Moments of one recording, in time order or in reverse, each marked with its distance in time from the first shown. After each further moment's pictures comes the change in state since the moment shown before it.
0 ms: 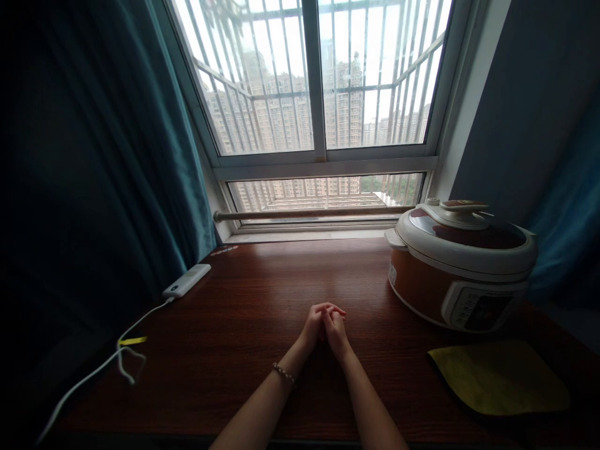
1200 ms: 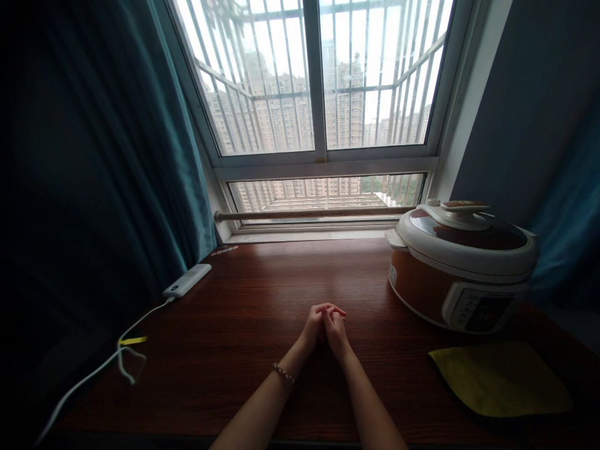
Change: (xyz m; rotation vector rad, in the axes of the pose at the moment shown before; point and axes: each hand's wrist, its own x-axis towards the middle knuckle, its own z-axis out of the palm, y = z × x) left_hand 0.001 0.000 0.000 -0.013 0.006 -0.011; right_hand -0.001 -0.002 0.000 0.007 0.006 0.021
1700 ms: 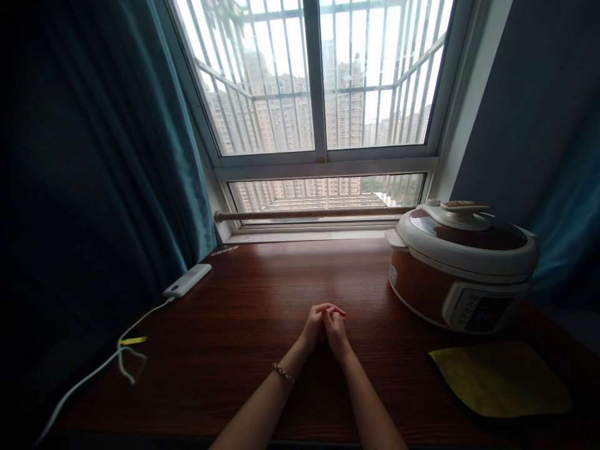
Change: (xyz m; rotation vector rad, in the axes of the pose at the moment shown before) left_hand -0.002 0.002 0.001 0.008 0.001 -0.001; right_hand 0.000 -0.001 0.000 -0.007 0.003 -0.005
